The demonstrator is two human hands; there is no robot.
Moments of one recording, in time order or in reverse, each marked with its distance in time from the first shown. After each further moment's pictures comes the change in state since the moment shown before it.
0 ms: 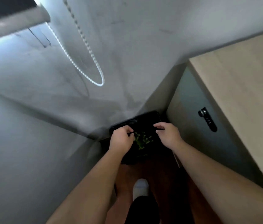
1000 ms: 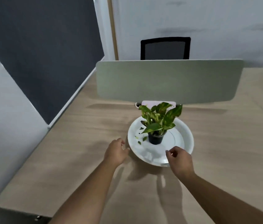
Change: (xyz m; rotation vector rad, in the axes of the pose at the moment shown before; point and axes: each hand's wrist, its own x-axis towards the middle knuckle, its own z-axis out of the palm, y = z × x) left_hand -0.282 0.436 0.151 0.378 -0.452 1.103; right_hand -0.413 0.188 -0.311 0.440 1.300 0.565
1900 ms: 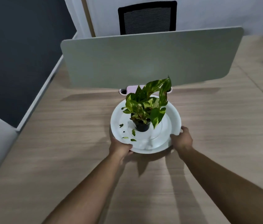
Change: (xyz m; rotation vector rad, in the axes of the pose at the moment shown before) left_hand 0.060 0.032 0.073 -0.751 -0.190 -0.370; right_hand 0.091 0.024 -0.001 0.317 0.119 0.425
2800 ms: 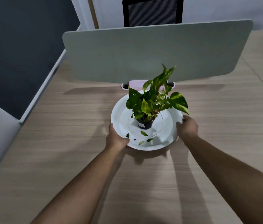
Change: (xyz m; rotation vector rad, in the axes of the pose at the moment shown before) left_hand -0.022 0.020 -0.008 0.300 0.133 0.090; right_hand 0.041 -0.004 -0.009 -0.248 0.056 -0.207
